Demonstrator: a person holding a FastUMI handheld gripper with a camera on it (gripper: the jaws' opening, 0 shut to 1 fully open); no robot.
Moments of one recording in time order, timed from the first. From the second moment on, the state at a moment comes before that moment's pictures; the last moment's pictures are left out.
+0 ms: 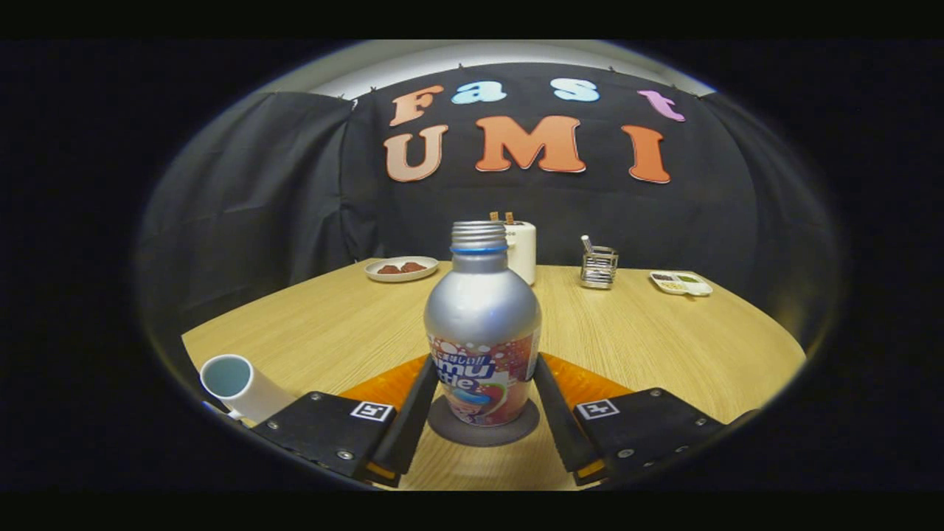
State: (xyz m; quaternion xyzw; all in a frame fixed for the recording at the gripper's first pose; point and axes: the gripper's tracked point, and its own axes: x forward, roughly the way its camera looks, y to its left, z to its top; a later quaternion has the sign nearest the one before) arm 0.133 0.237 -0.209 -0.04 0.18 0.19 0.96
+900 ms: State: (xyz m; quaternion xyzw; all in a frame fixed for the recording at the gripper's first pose) arm 0.104 0.218 -0.192 -0.04 0.17 0.19 0.97
